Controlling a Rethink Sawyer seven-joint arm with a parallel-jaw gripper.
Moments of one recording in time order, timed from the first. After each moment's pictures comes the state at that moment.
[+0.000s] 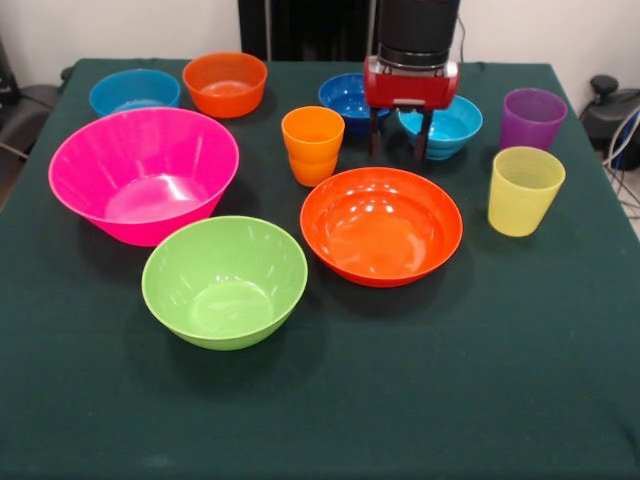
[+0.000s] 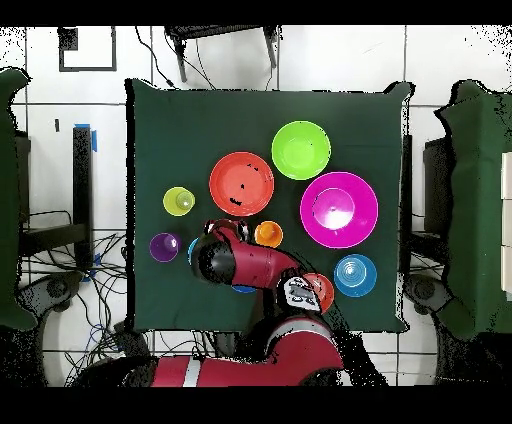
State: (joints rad) arm -0.15 -0.53 0.00 1.95 0.05 -0.07 1.61
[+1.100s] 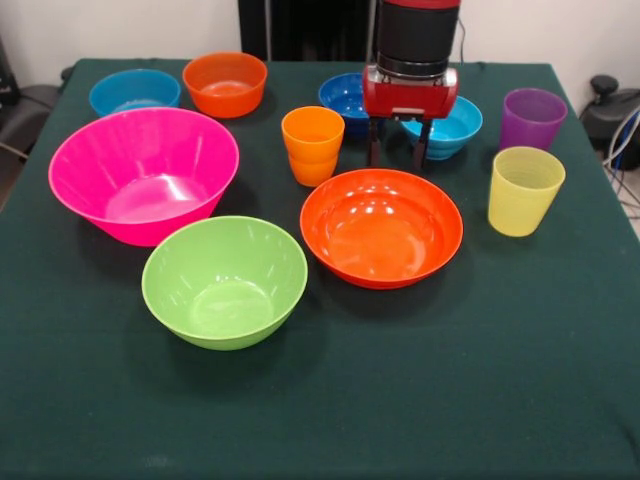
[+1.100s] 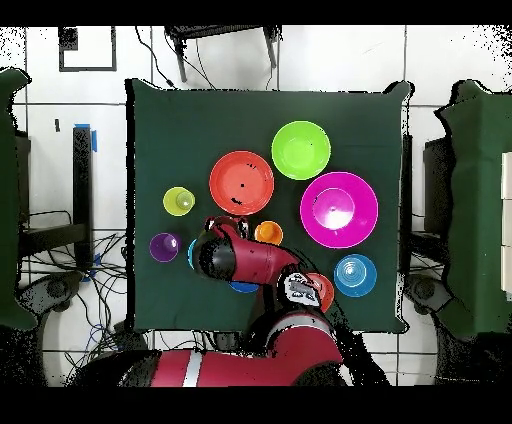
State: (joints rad) arm -0.15 -0.51 0.00 1.93 0.05 -0.07 1.61
